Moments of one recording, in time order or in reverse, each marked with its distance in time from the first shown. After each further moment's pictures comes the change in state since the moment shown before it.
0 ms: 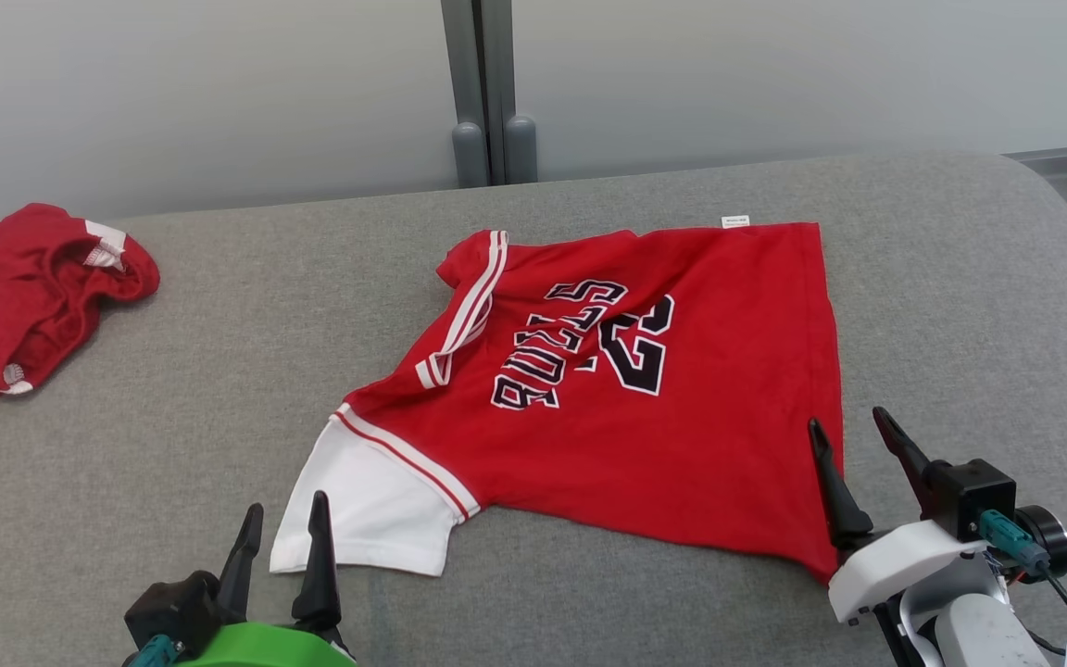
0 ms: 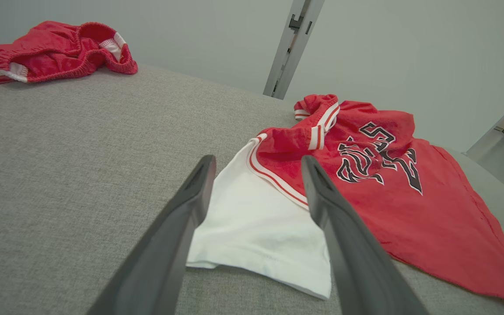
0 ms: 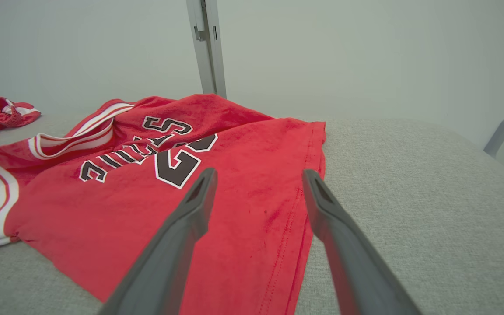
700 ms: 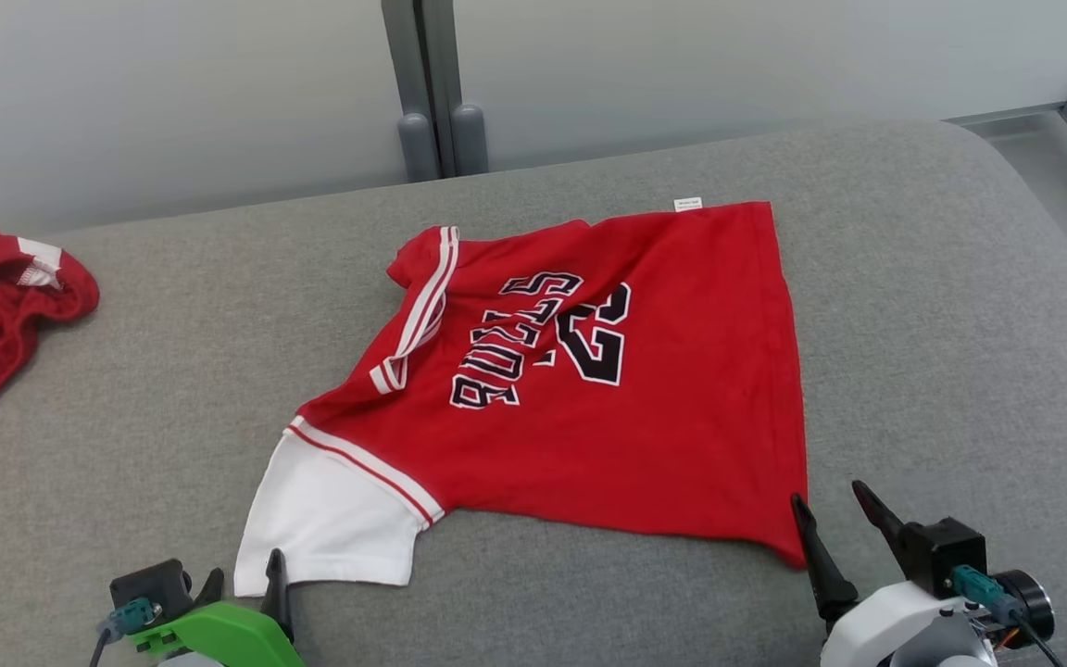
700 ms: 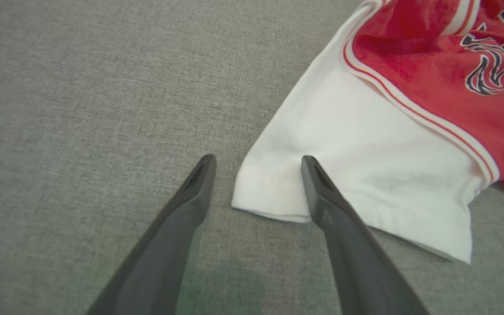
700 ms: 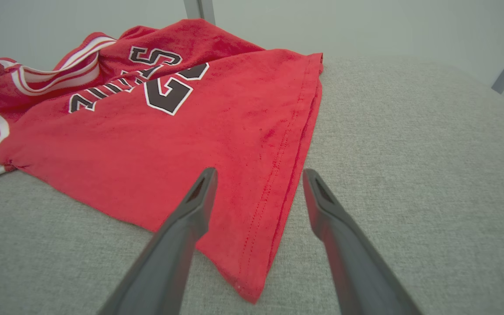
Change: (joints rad) left arm -0.155 0.061 0.040 0.364 -0.034 0.048 0.186; right arm 0.074 0.000 0.050 0.048 0.000 0.000 0.008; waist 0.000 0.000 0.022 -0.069
